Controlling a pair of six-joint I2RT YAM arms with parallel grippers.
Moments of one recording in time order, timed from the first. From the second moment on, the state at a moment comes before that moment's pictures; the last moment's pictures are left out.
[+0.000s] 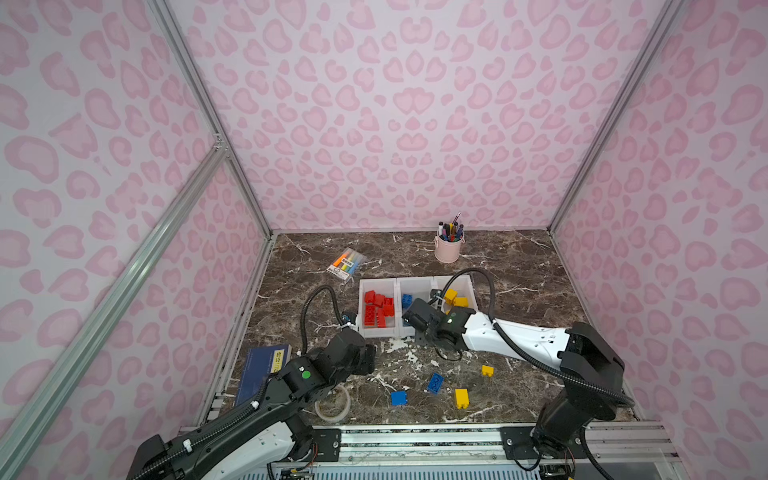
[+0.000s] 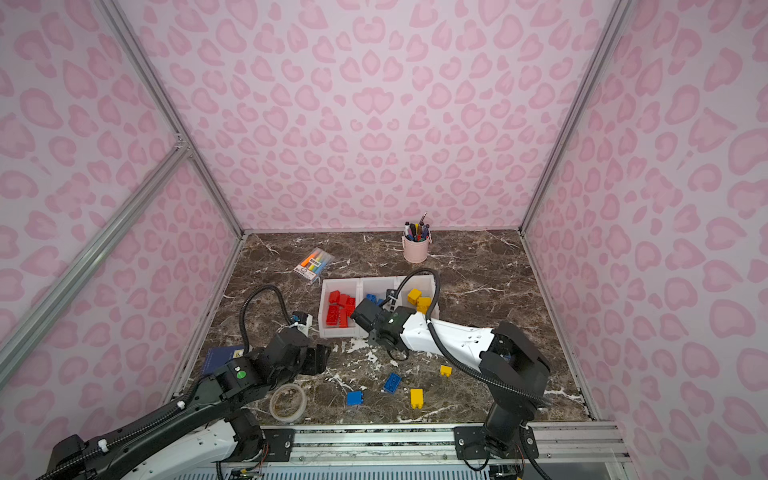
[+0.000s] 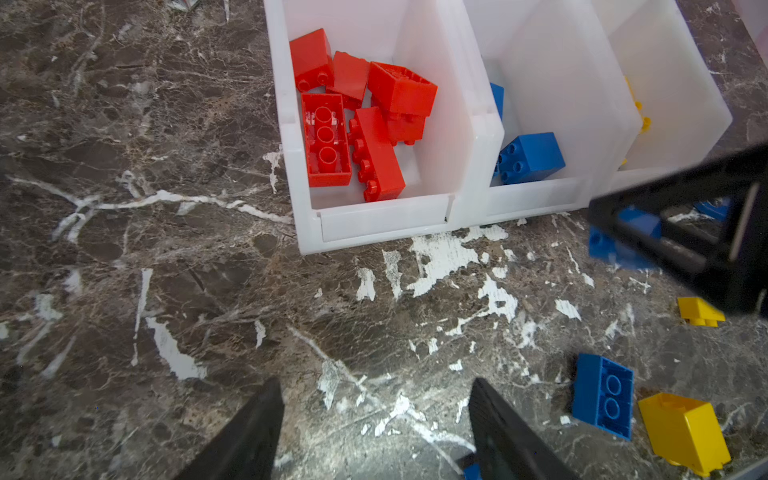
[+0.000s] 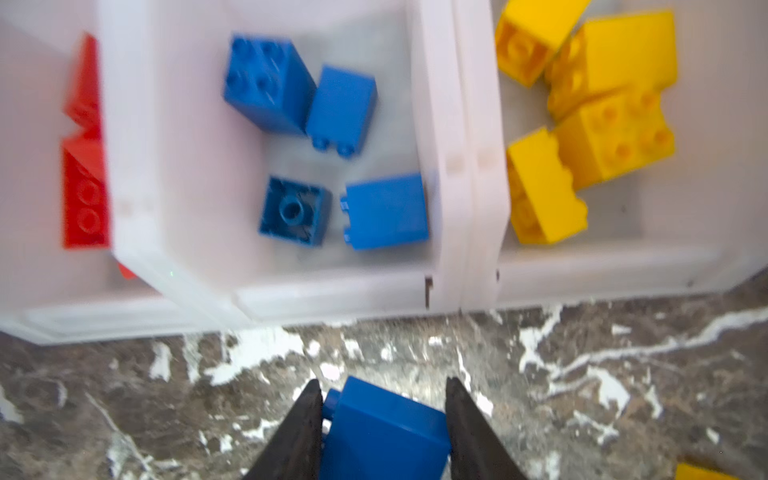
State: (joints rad) left arm -0.83 0.83 0.54 -0.56 -0.26 -0.63; right arm 0.92 1.69 1.22 -0.71 0.36 0.95
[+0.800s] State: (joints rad) left arm -0.83 0.81 0.53 -0.64 -0.19 -0.68; right arm 0.71 1.92 1.63 -0.79 0.25 0.65
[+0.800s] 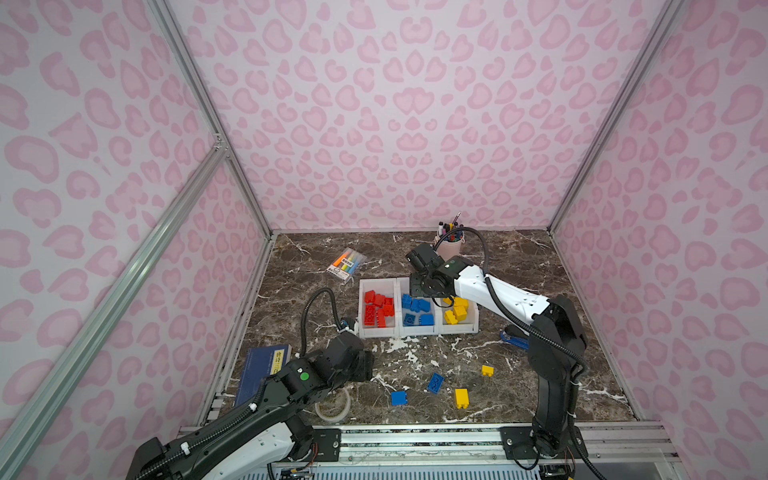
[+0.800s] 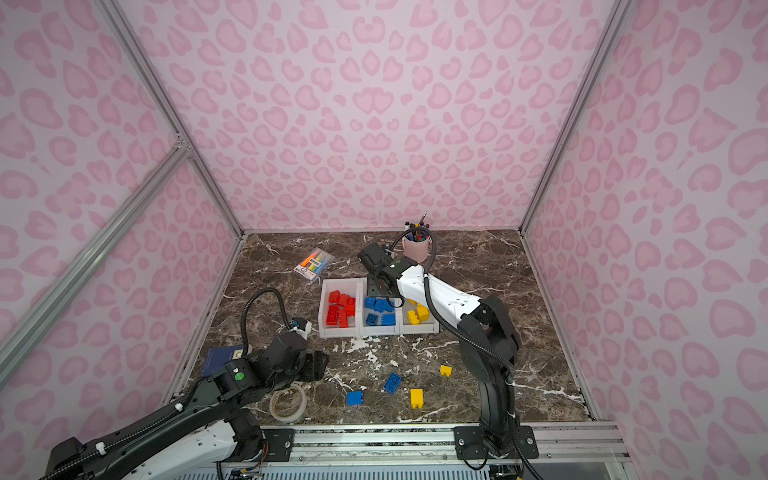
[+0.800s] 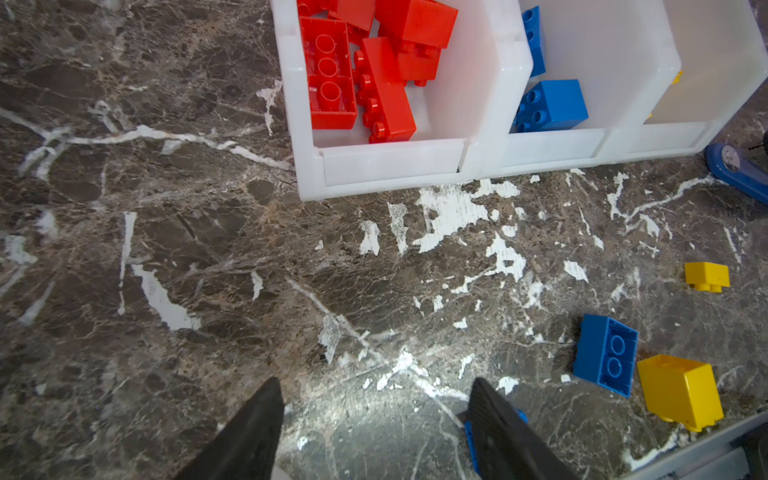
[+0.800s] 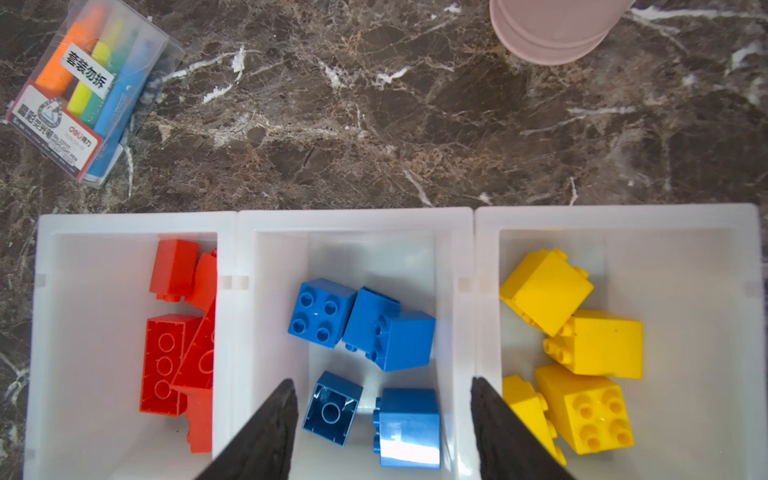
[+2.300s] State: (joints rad) left arm -1.29 1.40 0.75 -0.61 -0.13 -0.97; right arm 0.69 1.42 1.08 -0.66 0.22 0.69
